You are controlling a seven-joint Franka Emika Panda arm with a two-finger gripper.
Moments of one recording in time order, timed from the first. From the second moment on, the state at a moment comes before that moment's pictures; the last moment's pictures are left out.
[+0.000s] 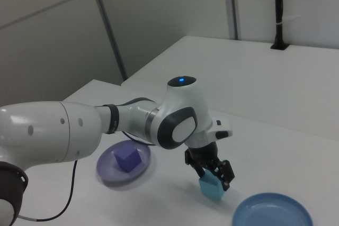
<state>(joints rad) -0.10 0.42 -0.02 -1.72 -0.13 2.17 -0.02</state>
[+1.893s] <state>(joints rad) -0.21 0.39 -0.04 -1.68 -0.10 2.23 -0.12</state>
